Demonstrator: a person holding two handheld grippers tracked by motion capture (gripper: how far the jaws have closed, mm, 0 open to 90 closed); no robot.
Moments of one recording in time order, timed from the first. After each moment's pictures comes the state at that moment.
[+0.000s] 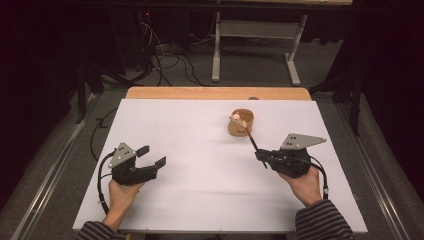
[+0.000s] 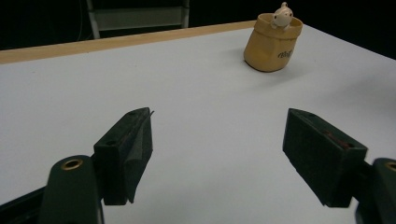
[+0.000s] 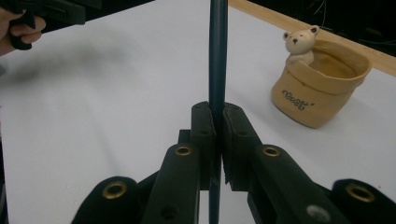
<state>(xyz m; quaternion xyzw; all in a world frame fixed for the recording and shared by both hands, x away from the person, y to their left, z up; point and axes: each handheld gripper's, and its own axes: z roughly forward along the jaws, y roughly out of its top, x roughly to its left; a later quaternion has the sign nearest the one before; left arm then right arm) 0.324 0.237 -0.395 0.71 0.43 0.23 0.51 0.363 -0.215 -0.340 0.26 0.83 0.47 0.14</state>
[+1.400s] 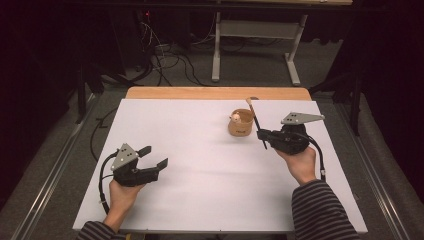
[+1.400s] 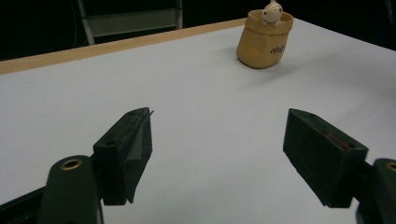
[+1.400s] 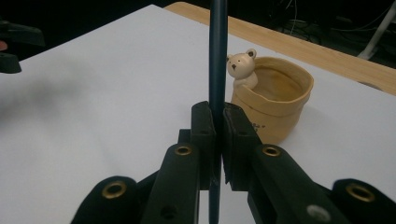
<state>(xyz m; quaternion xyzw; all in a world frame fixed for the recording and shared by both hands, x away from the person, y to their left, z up) 0.322 0.232 -0.395 0.72 0.40 0.24 0.51 0.415 -0.213 -0.328 0.33 0.81 0.47 0.14</state>
